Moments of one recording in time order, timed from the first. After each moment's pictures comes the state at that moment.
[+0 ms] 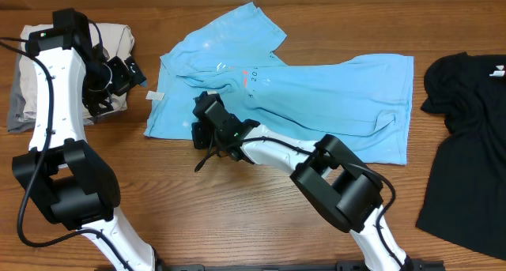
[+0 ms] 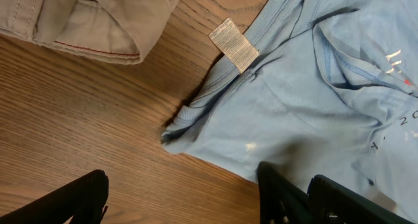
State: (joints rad) left arm 0.25 2.01 1.86 -1.30 0.19 -0.36; right arm 0.85 2.24 1.46 -0.08 -0.07 0.62
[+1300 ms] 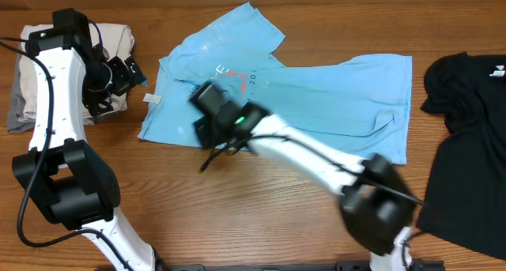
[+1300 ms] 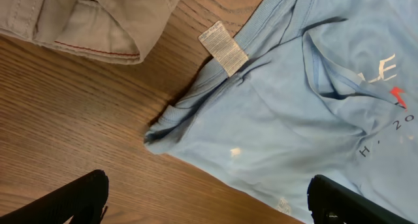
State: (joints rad) left arm 0.25 2.01 1.86 -1.30 0.19 -0.36; right arm 0.83 1.99 1.63 -0.70 -0.06 0.47
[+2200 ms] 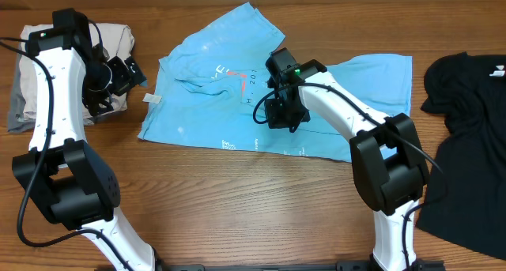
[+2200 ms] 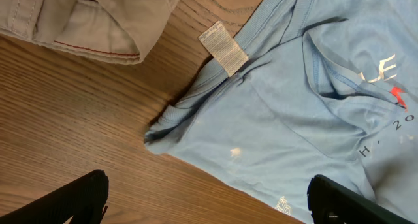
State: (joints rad) left arm 0.25 2.01 1.86 -1.30 0.19 -0.36; right arm 0.48 2.15 1.63 -0.95 -0.16 0.31
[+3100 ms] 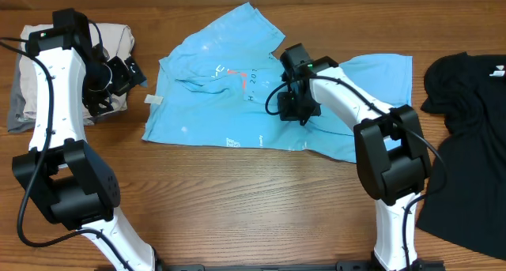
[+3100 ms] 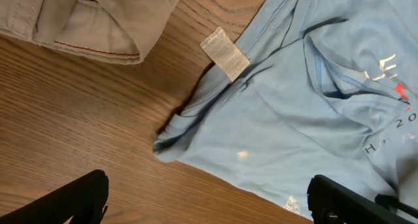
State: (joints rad) left arm 0.25 2.01 1.86 -1.30 0.19 -0.36; right arm 0.39 2.19 1.63 -0.89 -0.11 0.29
